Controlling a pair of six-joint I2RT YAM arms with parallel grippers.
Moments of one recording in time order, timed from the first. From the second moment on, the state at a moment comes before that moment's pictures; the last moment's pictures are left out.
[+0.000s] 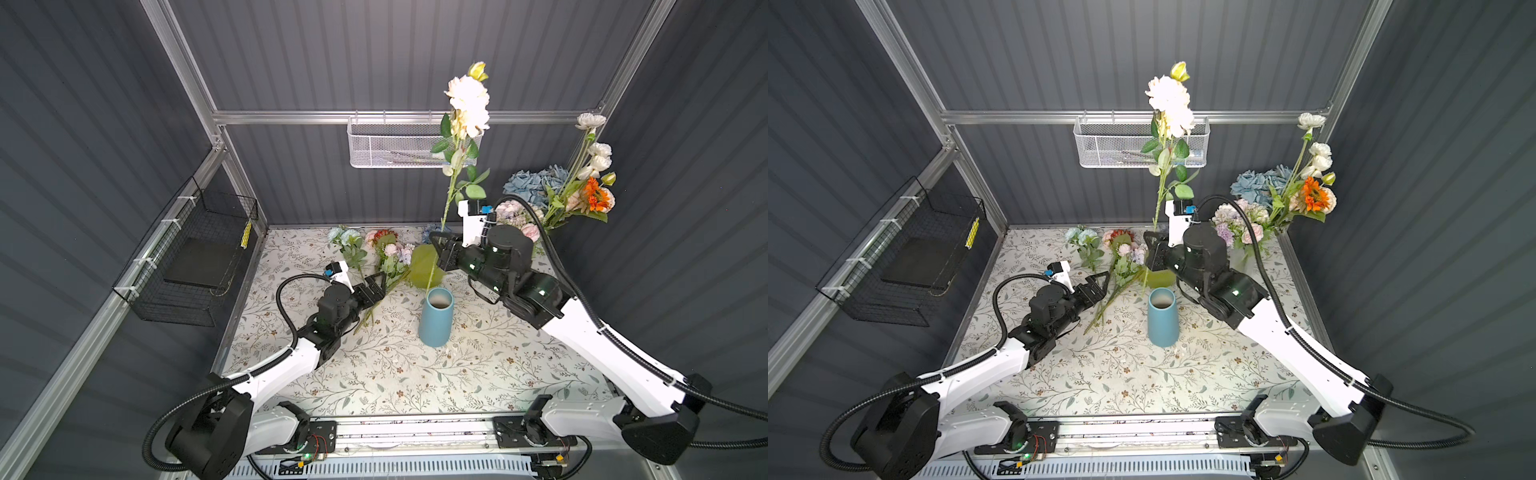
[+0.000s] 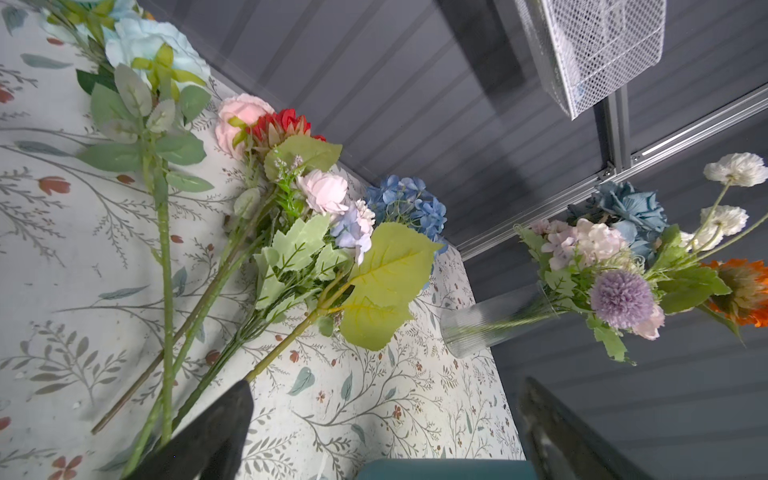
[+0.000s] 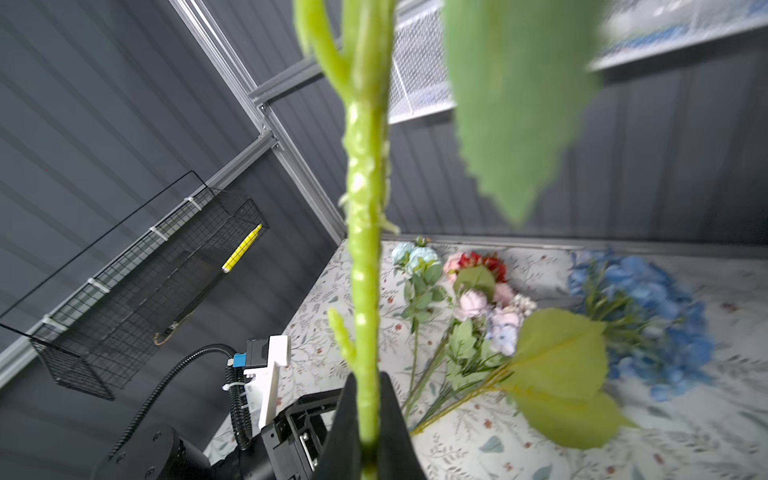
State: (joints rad) left arm -0.57 1.25 0.58 0.43 -0.03 -0.89; right arm 0.74 1.22 1.36 -0.28 0.12 0.42
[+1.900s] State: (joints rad) left arm -0.73 1.26 0.87 0.31 0.26 -0.54; right arm 0.75 1.07 0.61 0.36 0.18 0.08
